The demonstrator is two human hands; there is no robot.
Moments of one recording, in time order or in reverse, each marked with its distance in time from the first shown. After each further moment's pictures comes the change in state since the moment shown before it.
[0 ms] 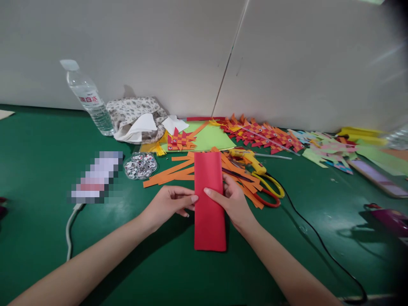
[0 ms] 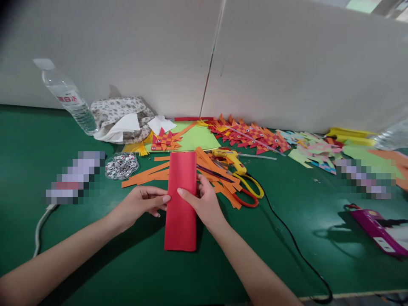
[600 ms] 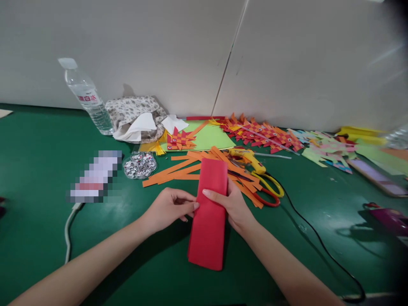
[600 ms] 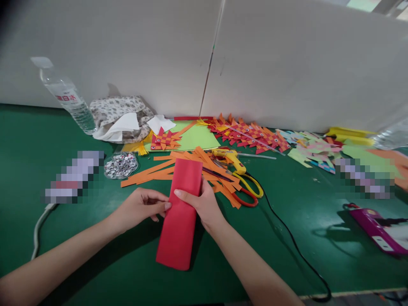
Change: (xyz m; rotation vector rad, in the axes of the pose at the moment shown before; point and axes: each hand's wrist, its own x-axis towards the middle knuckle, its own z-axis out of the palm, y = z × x) left_hand -0.004 0.003 0.009 0.164 0.006 -0.011; right_hand -0.004 -0.001 0.004 0.161 0.012 0.072
